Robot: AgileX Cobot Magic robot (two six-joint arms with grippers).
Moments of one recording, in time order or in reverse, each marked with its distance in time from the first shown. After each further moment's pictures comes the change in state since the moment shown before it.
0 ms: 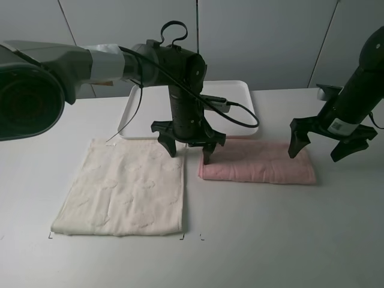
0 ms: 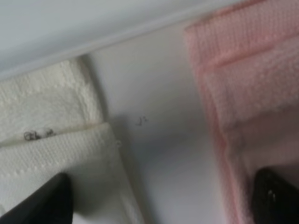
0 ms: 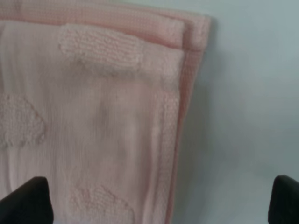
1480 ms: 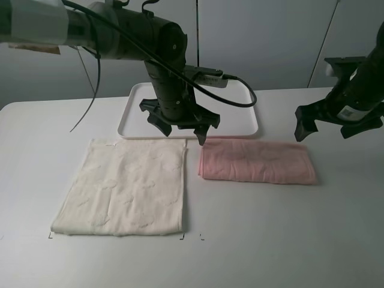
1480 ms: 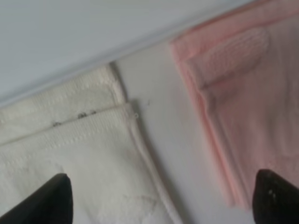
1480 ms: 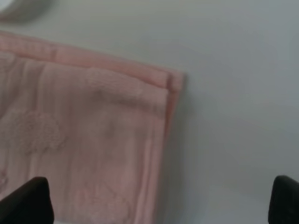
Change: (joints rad) left arm 0.000 -0.254 0.250 0.030 -0.172 0.075; right arm 0.082 -0.208 0.091 -0.166 -0.116 0.102
